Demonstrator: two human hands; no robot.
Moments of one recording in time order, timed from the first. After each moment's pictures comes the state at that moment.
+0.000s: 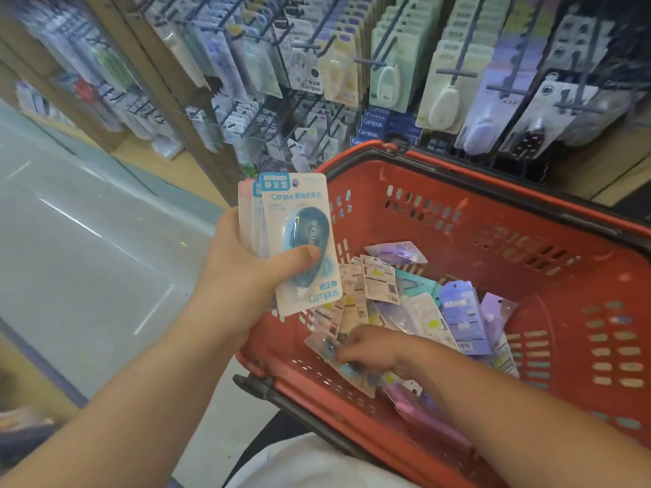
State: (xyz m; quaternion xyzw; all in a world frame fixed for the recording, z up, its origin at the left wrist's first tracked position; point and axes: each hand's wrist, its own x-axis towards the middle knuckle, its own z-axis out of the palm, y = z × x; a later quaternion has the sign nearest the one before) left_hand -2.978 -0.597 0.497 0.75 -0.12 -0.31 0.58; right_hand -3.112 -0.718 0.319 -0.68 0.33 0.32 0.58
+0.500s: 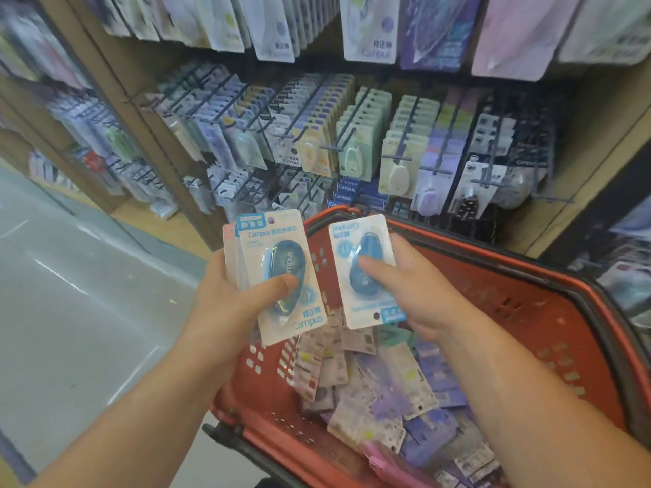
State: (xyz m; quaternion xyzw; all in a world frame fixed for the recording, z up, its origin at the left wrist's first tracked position) left_hand -2.993 -0.616 0.515 0.70 -0.13 -0.29 0.63; right_hand -3.122 -0.805 0.469 -0.59 0.28 -0.17 0.74
